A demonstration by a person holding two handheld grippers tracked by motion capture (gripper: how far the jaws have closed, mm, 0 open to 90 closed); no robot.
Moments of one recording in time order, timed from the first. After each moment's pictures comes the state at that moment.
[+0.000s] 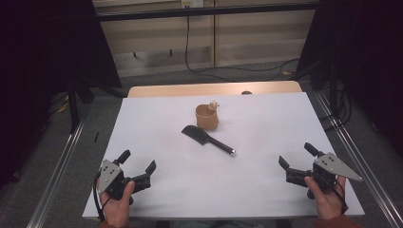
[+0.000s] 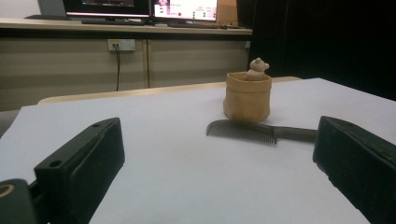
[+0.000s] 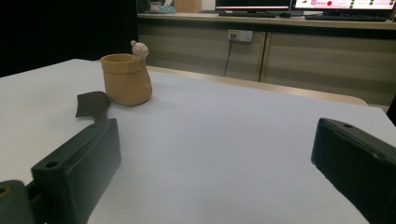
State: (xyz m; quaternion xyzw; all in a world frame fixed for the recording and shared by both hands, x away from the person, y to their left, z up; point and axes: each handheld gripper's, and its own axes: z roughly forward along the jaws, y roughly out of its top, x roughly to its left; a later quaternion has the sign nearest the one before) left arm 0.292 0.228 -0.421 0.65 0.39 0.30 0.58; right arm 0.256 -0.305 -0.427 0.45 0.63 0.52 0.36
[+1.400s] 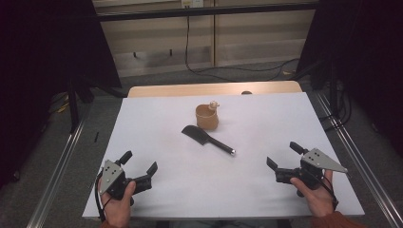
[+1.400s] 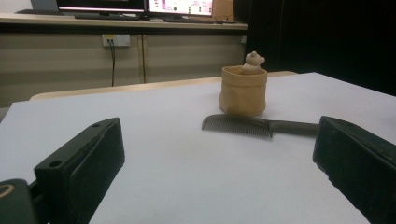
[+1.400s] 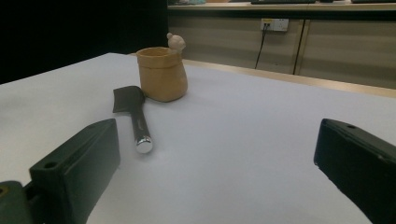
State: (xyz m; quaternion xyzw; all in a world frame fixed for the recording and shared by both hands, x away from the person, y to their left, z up) left arm 0.293 0.227 -0.424 0.66 0.39 0.29 0.57; right arm 0.272 -0.283 -0.429 0.43 0.66 0.54 0.31
